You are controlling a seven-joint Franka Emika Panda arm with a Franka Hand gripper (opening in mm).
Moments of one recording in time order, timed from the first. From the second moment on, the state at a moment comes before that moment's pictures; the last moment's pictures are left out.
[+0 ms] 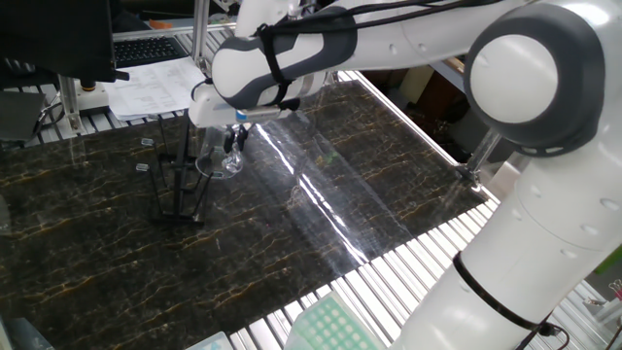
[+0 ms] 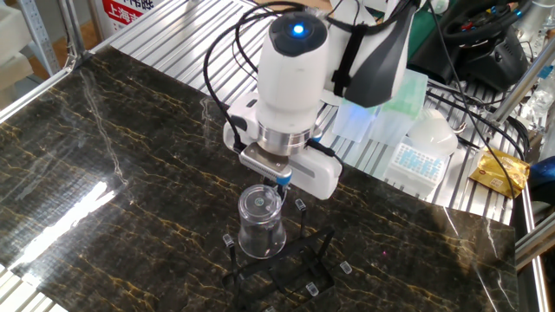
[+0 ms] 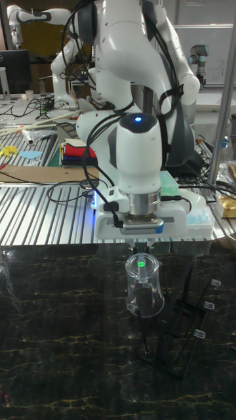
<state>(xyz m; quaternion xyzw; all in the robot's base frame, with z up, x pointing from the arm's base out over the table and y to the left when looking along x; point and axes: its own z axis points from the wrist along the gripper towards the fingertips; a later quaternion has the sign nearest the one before) 0.525 0.069 0.217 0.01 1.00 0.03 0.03</state>
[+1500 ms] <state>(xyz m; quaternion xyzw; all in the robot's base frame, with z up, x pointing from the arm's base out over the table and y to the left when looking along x) 0.519 0.076 0.175 0.02 1.00 0.04 0.06</state>
